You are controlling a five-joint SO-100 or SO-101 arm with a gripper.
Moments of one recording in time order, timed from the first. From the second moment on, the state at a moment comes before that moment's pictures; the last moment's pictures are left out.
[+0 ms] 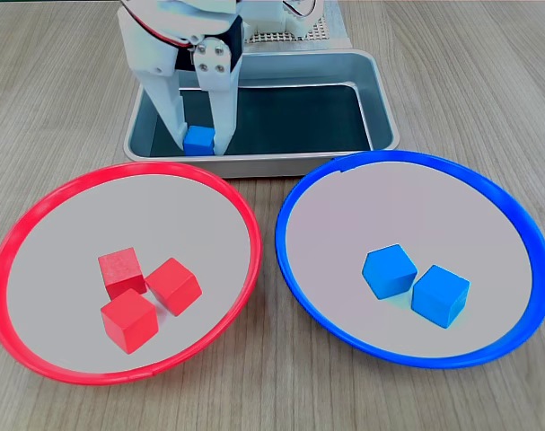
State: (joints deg) arm 15.6 84.6 105.6 63.5 -92.7
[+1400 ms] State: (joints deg) arm -1.8 129.1 129.2 43.8 1.5
